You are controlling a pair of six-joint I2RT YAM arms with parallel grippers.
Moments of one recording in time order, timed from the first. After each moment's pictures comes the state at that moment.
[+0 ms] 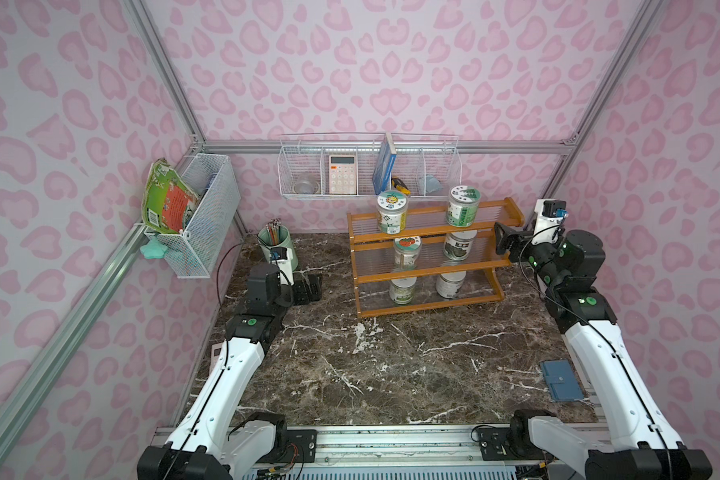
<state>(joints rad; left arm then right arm) -0.10 1.04 0.86 -0.28 0.19 -0.21 0.04 1.13 1.18 -0.14 -0.23 0.05</state>
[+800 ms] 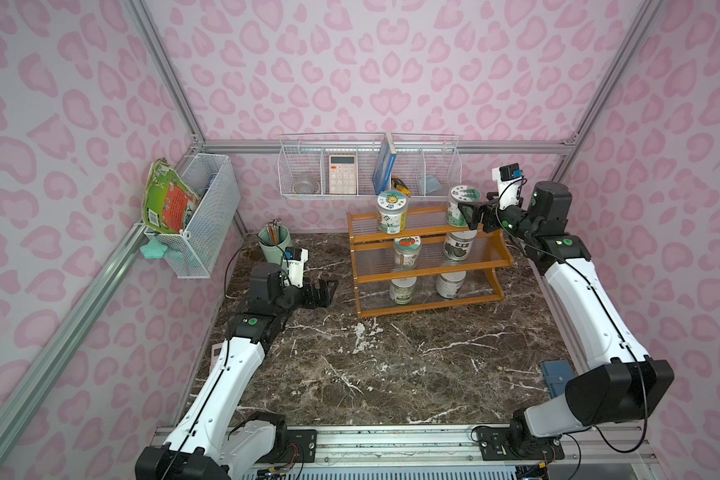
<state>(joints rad) -0.12 1.05 0.88 -0.29 0.40 -0.18 0.14 1.53 1.62 -0.30 -0.41 -0.04</state>
